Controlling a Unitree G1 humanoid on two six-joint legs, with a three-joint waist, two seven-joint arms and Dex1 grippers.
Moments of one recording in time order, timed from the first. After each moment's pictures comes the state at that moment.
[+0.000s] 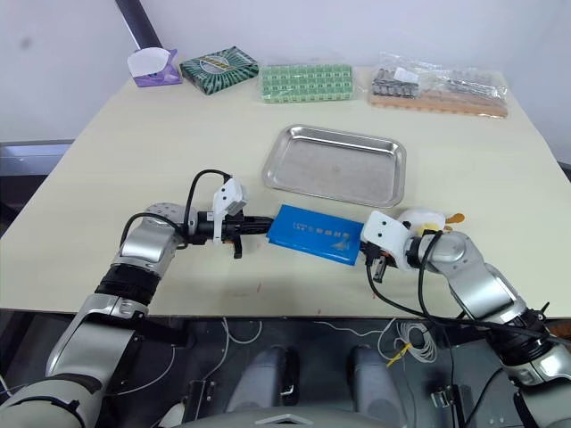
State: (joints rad) left arm -0.63 0.56 -0.17 0.48 -0.20 0.23 -1.21; right arm -0.38 -0.70 0.35 -0.24 0.10 0.56 0.82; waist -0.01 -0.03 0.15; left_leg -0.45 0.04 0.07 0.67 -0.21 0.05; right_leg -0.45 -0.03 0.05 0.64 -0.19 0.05
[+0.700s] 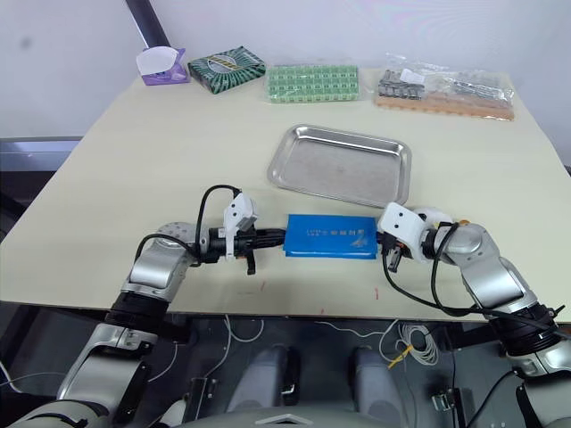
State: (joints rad) left arm -0.46 0.49 -0.12 0.23 -0.20 0.30 -1.13; right arm -0.36 -0.72 0.25 -0.14 0.09 0.47 0.87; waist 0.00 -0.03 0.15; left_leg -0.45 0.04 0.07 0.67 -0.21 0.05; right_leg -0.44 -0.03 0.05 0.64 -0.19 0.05
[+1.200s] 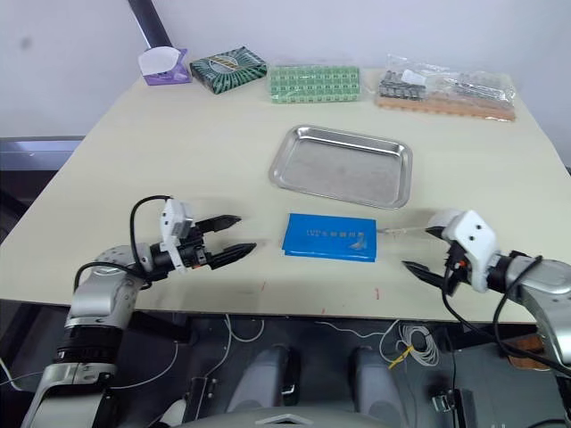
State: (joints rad) left arm -0.23 0.61 0.14 0.14 -0.44 0.26 -1.16; right arm 0.07 -0.79 -0.26 -0.40 0.37 0.53 0.91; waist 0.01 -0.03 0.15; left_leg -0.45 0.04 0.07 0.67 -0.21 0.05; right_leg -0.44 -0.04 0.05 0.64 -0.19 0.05
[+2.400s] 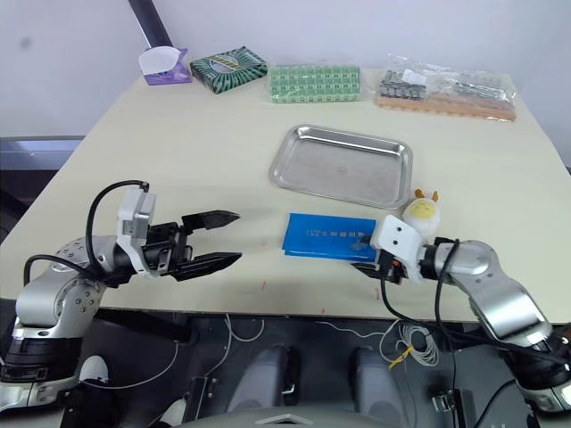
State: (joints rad) left arm -0.18 0.73 0.17 -0.15 -0.71 0.43 -1.29; right arm -0.26 -0.73 0.24 -0.37 0.19 0.47 0.88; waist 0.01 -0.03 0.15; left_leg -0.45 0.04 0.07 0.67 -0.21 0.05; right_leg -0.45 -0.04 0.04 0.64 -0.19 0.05
